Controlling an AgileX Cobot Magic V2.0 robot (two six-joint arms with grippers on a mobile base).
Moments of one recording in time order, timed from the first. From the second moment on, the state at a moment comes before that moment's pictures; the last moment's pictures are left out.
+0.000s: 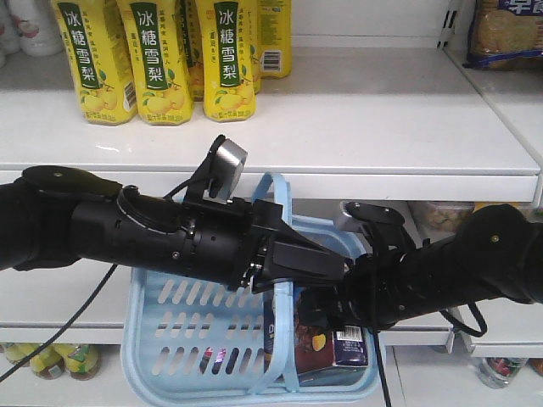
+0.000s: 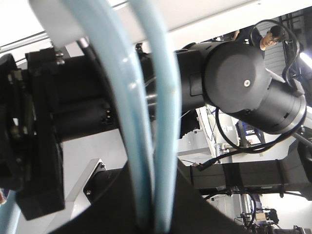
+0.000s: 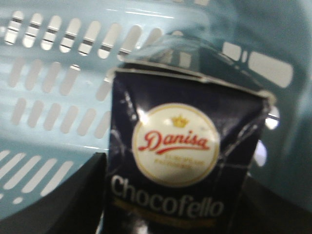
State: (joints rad) left arm -0.49 1.59 -1.04 -1.60 1.06 0.74; right arm 0.39 1.53 -0.82 0.78 0.58 -0.41
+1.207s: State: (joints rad) left arm -0.49 1.58 -1.04 -1.63 1.10 0.75; right arm 0.30 1.16 -0.81 0.65 0.72 -0.30
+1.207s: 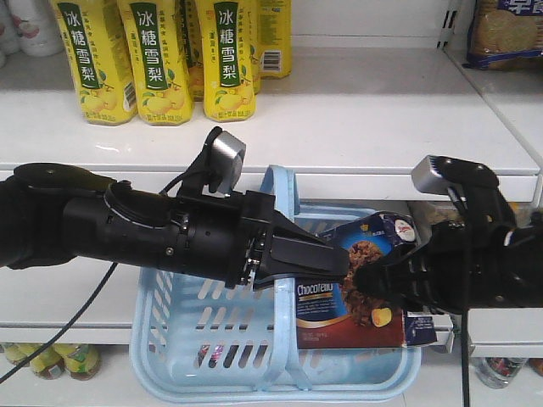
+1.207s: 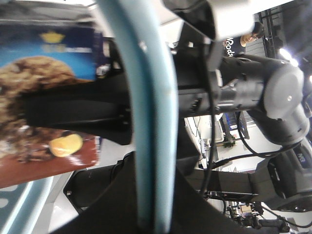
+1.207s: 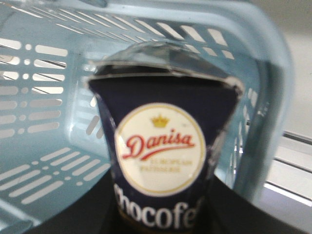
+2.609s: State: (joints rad) left arm -0.49 1.58 -1.04 -1.63 1.10 0.75; right arm 0.29 1.01 -1.23 0.06 0.78 0.11
